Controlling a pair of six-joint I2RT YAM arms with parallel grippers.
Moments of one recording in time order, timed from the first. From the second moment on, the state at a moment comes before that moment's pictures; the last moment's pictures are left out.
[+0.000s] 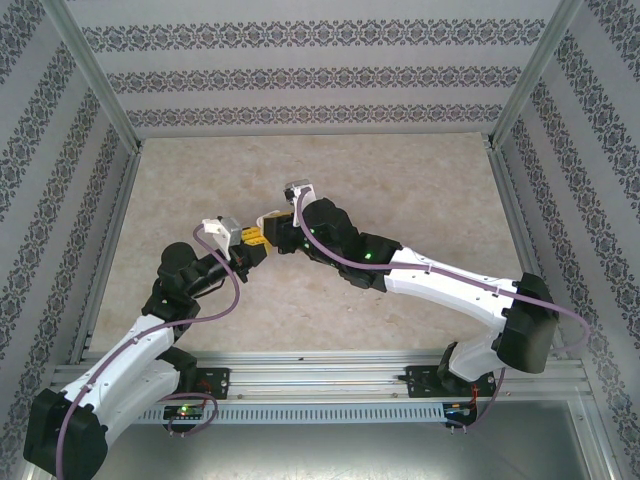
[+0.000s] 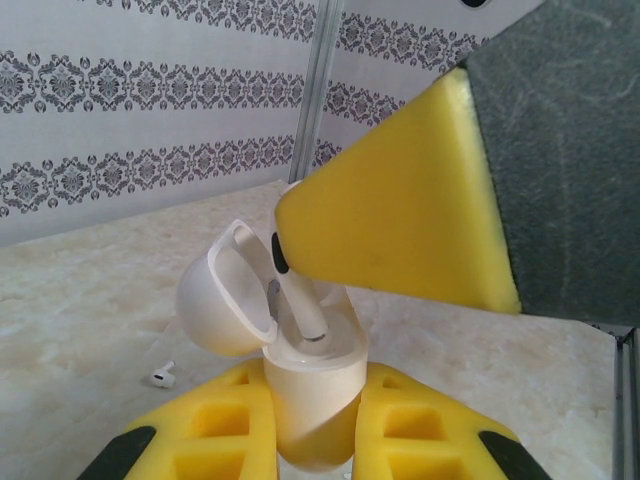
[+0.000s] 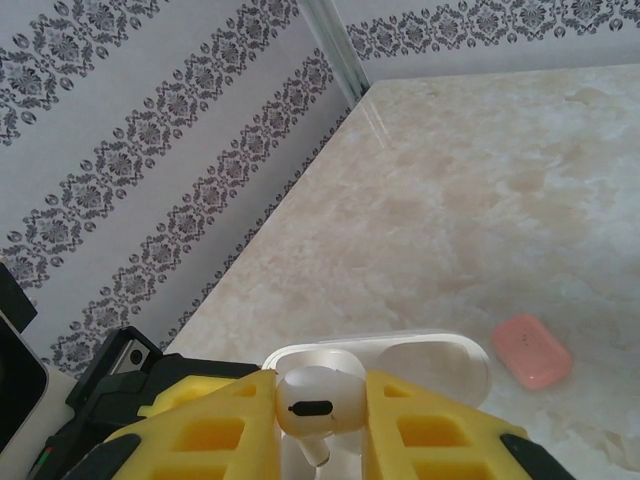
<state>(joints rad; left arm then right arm) -0.35 0.80 0.39 0.40 0.52 -0.17 1.02 1.47 1.21 -0.07 0.12 0.59</state>
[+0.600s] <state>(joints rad) -0.35 0.80 0.40 0.40 0.50 -0.17 1.02 1.47 1.18 -0.02 0.11 0.63</state>
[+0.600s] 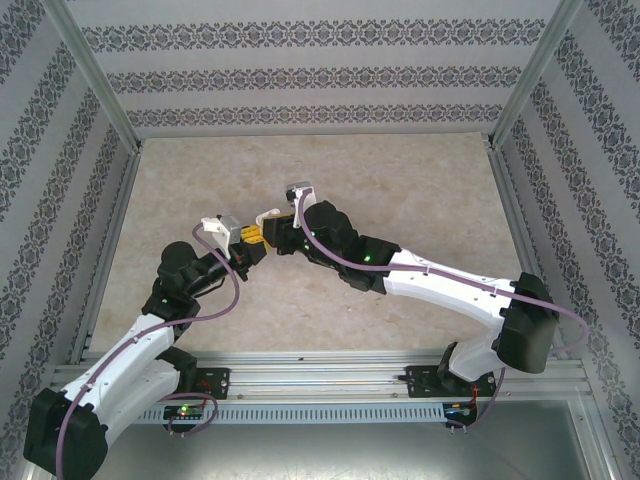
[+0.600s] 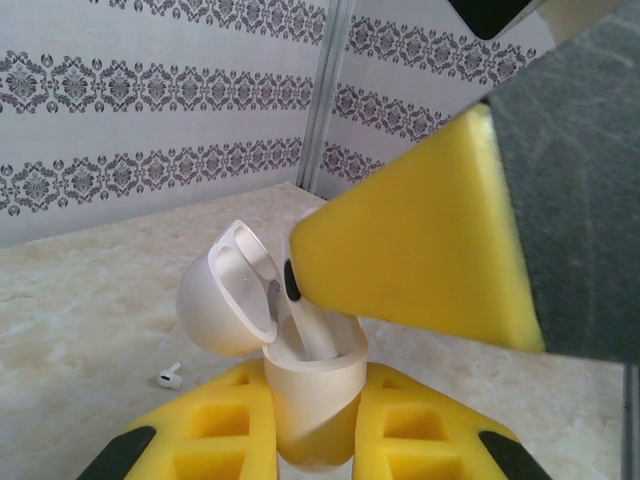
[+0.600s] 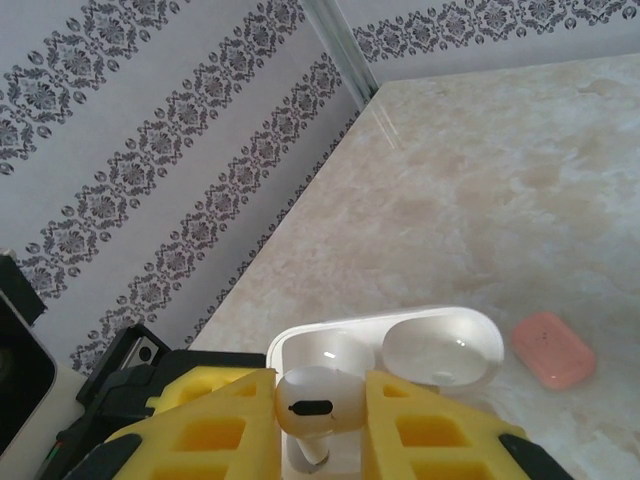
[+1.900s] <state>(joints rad) -0.35 0.80 0.40 0.39 0.50 -0.19 1.05 1.43 1.09 0.06 0.13 0.65</state>
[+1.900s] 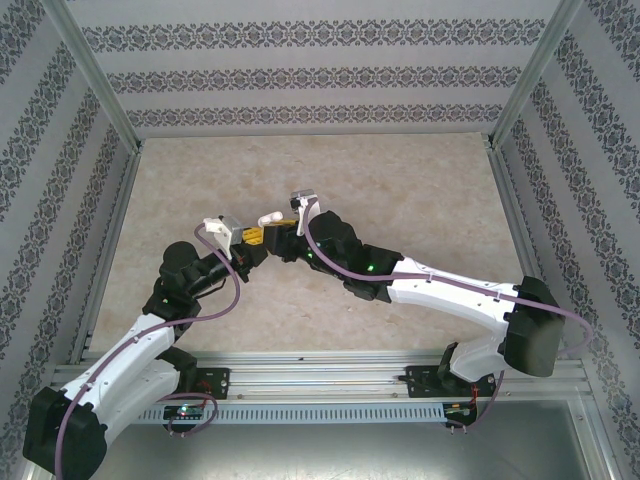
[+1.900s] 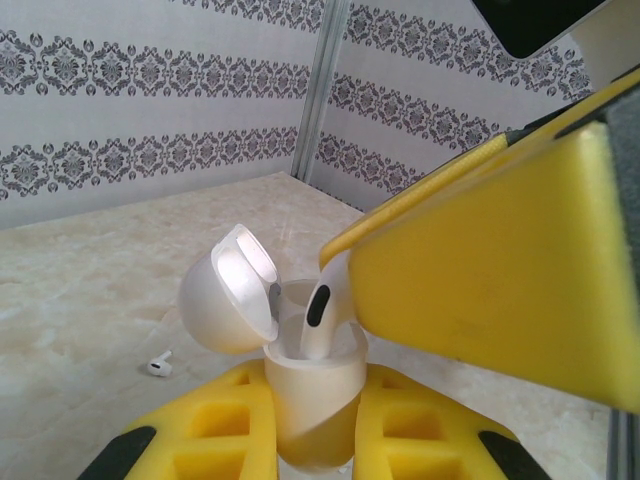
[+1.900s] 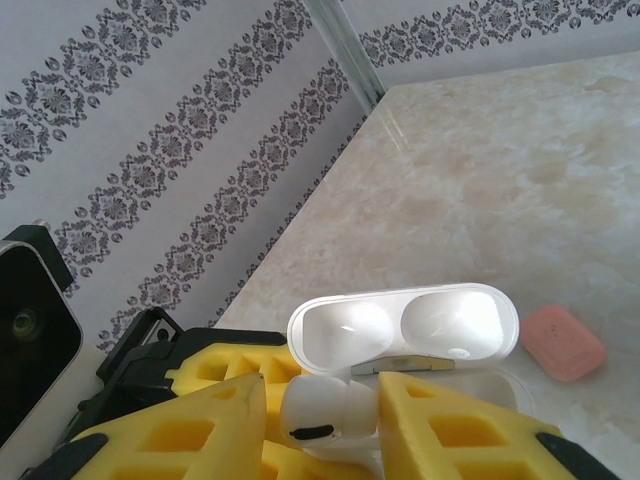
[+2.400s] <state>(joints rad) -0.35 0.80 0.40 0.38 0.50 -0.19 1.04 1.44 1.15 -0.05 0.12 0.65</state>
